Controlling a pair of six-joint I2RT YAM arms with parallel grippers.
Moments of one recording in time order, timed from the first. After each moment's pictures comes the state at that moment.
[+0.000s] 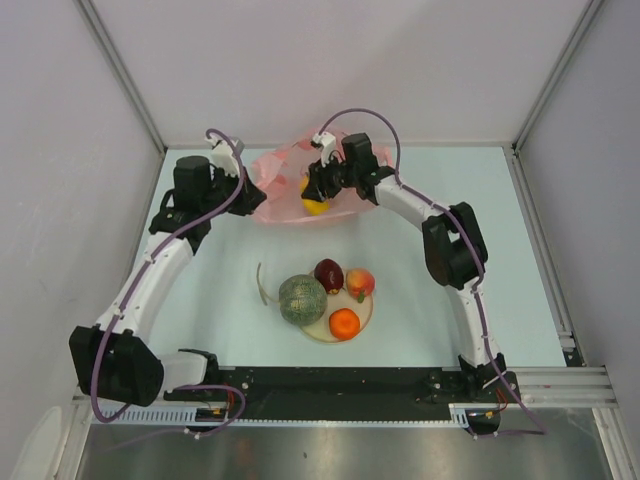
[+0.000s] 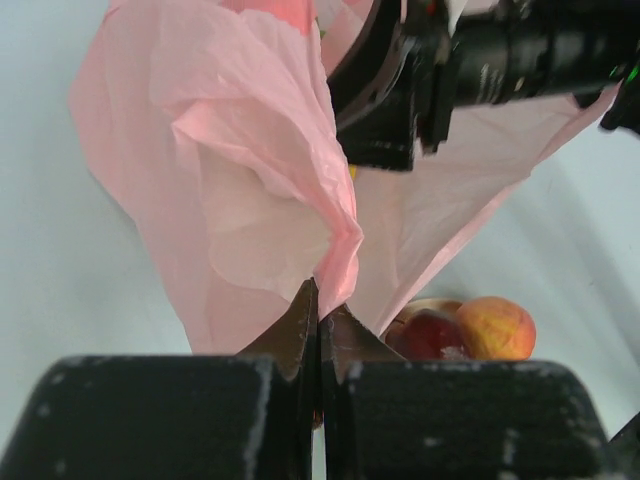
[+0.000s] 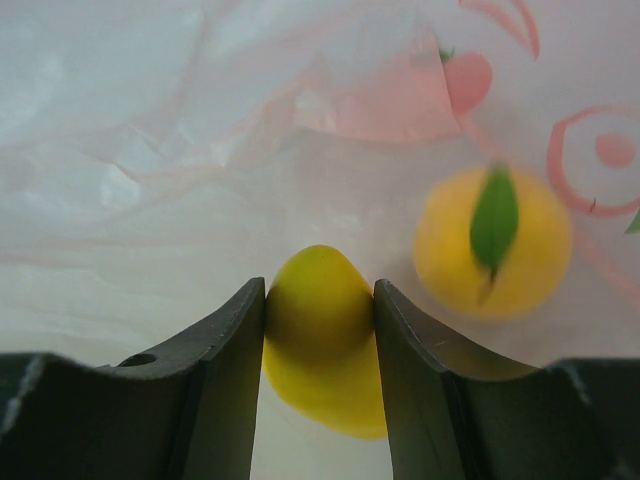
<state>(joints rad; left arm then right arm) -0.17 1.25 1.11 -0.32 0.40 -0.15 0.53 2.25 1.89 -0.11 -0.62 -0.01</state>
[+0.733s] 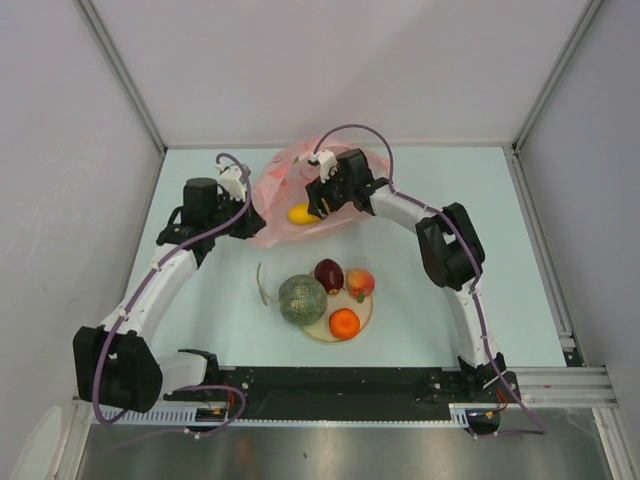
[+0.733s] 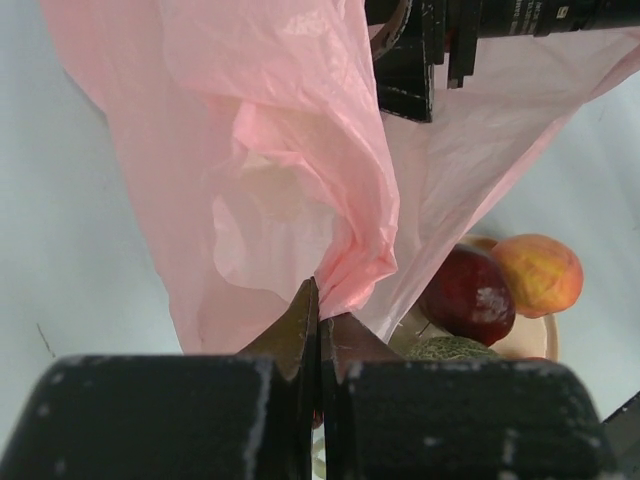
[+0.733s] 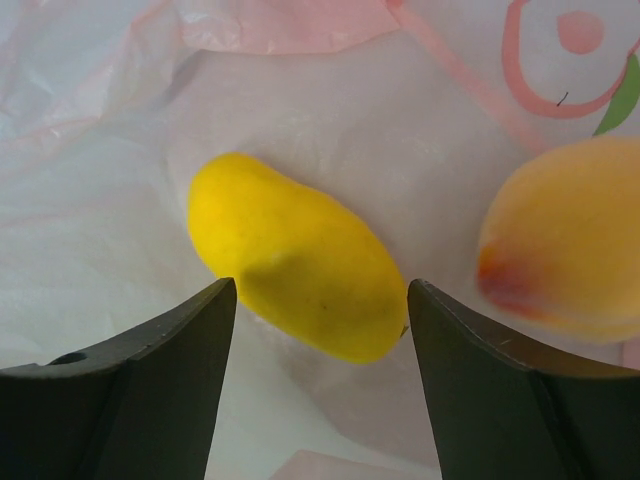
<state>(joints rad) -0.17 1.24 0.97 -0.33 0.39 -0.13 0.55 2.26 1.77 -0.12 -0.40 -0.10</state>
